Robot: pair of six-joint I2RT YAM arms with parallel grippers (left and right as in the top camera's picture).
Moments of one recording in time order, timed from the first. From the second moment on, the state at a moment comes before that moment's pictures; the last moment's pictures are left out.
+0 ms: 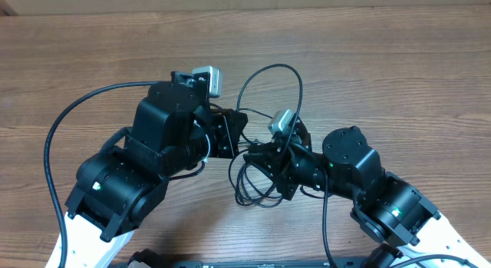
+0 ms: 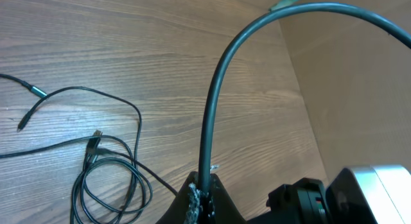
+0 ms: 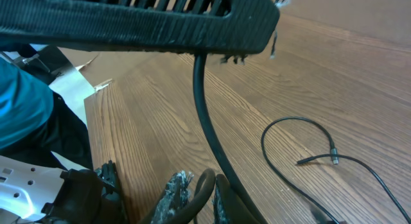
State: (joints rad) left arm -0.57 1.14 1.47 -0.94 0.21 -0.68; right arm 0.76 0.99 0.96 -0.35 -0.38 0.17
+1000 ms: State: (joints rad) left arm -0.57 1.14 1.47 -1.00 0.32 -0.58; right arm 0.77 0.98 0.96 -0.36 -0.40 0.12
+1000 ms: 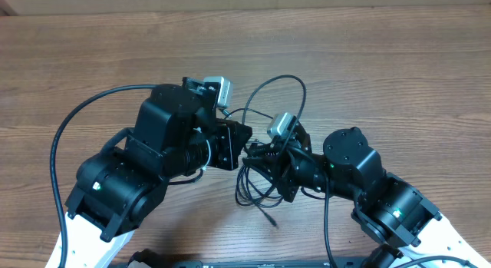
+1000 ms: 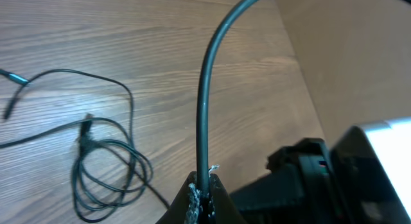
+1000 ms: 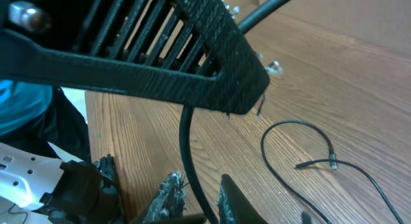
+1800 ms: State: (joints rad) left arm -0.57 1.14 1.47 -1.19 0.13 -0.57; right arm 0.56 1.00 0.96 -0.47 -0.10 0.24
